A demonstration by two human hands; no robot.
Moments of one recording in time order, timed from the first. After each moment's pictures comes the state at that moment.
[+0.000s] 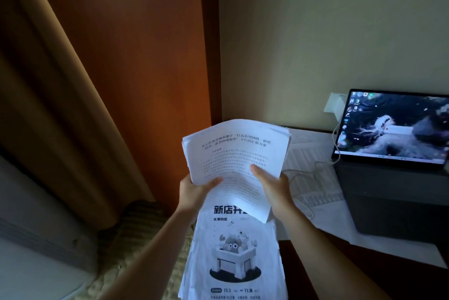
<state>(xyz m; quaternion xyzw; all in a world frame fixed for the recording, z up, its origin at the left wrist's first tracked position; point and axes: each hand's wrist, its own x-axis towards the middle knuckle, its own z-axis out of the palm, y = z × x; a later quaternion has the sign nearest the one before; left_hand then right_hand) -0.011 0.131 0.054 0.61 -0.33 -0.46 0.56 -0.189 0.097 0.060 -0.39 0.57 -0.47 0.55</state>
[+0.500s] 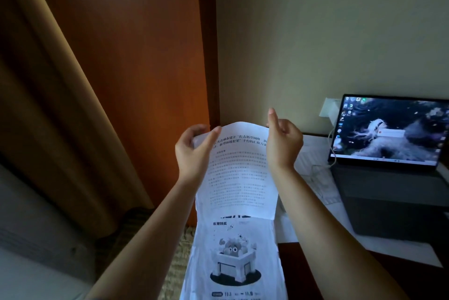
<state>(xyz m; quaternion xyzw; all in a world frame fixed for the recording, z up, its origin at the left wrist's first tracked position) -0.022 0.105 0.147 0.56 -0.41 -0.26 0.67 -0.166 0.060 0.159 -0.37 0.58 -0.66 0.32</state>
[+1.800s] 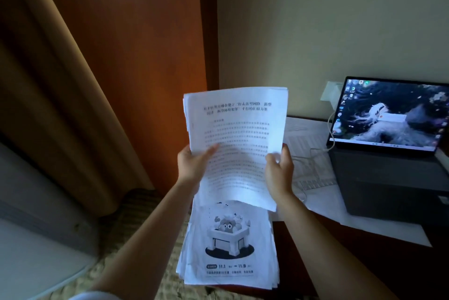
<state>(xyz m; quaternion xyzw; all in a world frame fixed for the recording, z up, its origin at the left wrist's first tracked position) -0.025 0.128 0.088 0.60 -0.29 -0.44 0.59 -0.195 0.103 0.056 -0.48 0.61 -0.52 0.36</state>
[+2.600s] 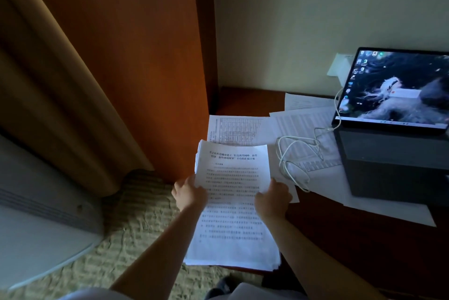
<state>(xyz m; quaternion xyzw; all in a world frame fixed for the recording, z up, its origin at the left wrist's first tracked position) -0.016 0.160 -0.056 0.85 -0.35 -0.29 0.25 -0.198 0.147 -0.049 -0.52 0.80 -0.12 0.29</state>
